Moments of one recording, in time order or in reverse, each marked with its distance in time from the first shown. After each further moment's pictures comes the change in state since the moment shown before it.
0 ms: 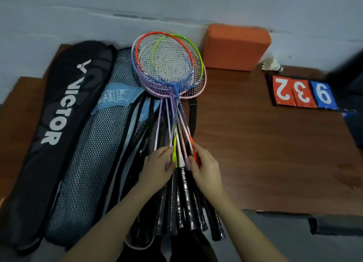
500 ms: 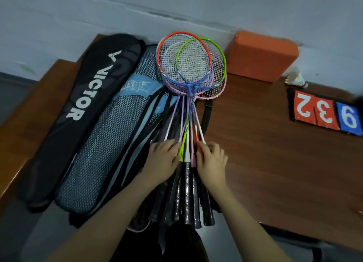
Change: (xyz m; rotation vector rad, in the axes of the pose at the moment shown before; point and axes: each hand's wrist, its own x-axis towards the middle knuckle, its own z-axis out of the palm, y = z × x) left_hand -0.018 0.015 -0.004 0.263 0.071 -0.022; right_hand 0.016 0.021 0.006 -0.411 -0.043 -0.081
